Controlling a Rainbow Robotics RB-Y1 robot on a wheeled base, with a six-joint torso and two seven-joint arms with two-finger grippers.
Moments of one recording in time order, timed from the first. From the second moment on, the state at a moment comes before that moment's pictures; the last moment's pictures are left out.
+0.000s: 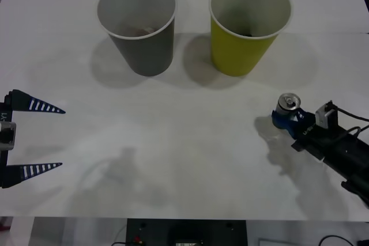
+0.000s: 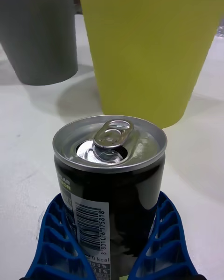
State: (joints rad) right arm 0.01 -0.40 -0.19 -1.37 1.17 -0.87 0.30; left arm 0.26 1.13 0.26 -2.01 -1.31 -1.13 -0.09
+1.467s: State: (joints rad) right arm 0.07 -0.86 -0.26 -2.10 1.80 -1.18 -1.16; left arm 0.26 1.13 0.26 -2.01 -1.31 -1.13 -0.09
